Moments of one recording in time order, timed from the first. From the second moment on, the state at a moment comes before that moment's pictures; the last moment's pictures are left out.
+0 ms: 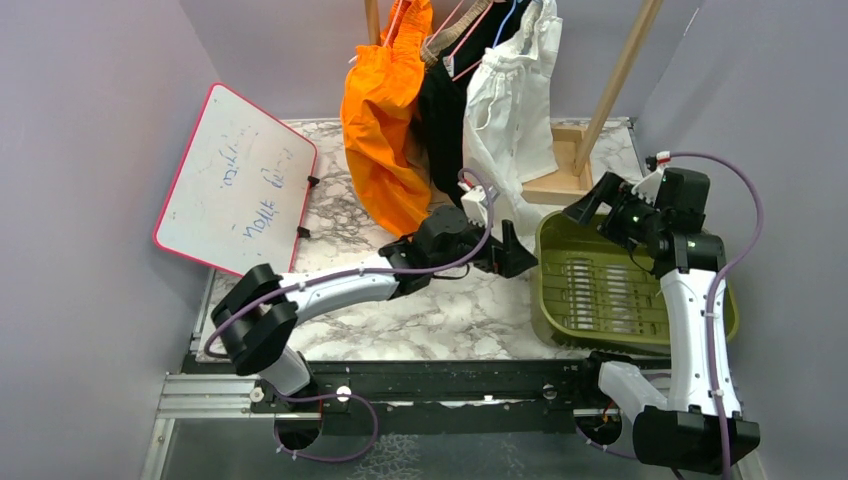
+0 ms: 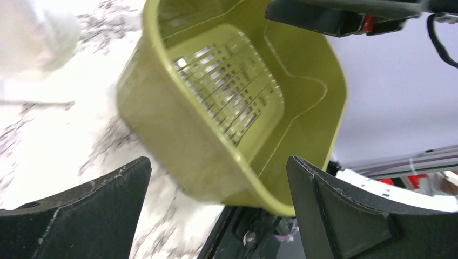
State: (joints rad) left arm -1.00 1.60 1.06 0.34 0.21 -0.72; right arm -0.16 0.99 1.14 -0.81 -0.44 0.39
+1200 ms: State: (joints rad) left arm -0.39 1.16 0.45 -0.11 -0.22 -0.81; right arm -0.16 0.97 0.95 -0.37 -0.49 0.44
